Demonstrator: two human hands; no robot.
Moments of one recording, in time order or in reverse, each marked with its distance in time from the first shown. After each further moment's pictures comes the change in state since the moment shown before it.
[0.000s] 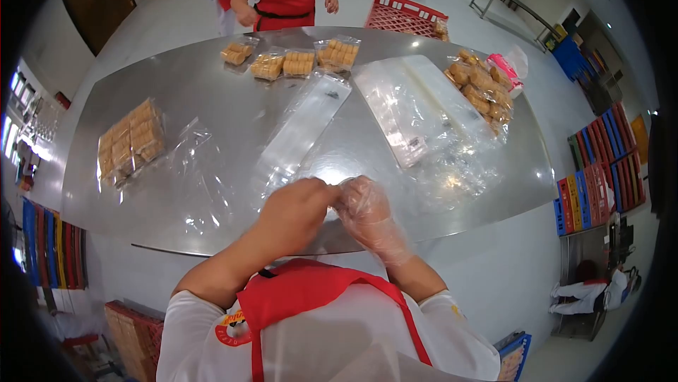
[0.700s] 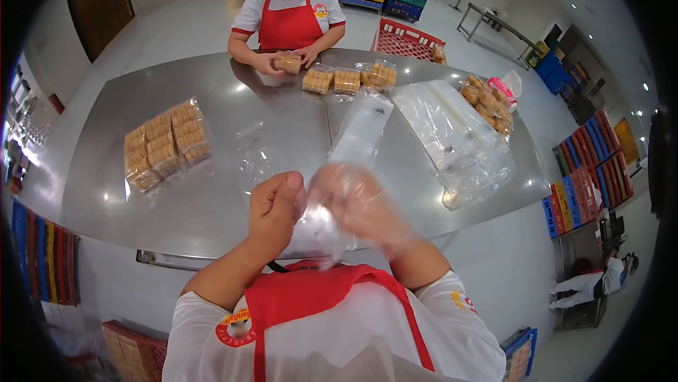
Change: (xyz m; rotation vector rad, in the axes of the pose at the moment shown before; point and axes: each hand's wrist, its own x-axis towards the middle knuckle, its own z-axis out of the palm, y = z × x) left_hand -0.118 -0.063 -0.155 -0.959 0.355 -0.396; right_hand 0.125 -0.207 0.049 0.487 -0.229 0.015
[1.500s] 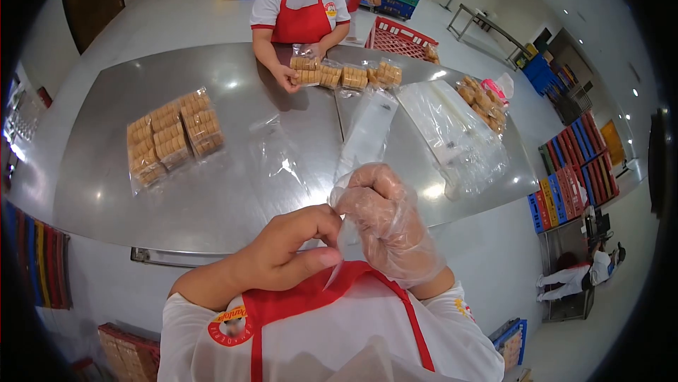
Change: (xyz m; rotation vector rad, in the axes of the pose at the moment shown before) left_hand -0.035 0.065 -0.060 0.024 -0.616 0.241; right_hand 0.008 -0.074 0.043 -0.288 0.249 -0.144
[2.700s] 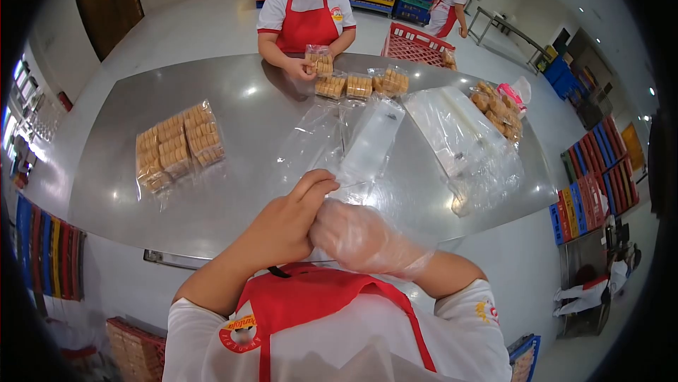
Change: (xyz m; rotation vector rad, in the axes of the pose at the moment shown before) left_hand 0.053 -0.036 0.016 0.832 0.018 -0.325; right_hand -0.027 0.080 -0.007 -0.168 -0.346 -0.409
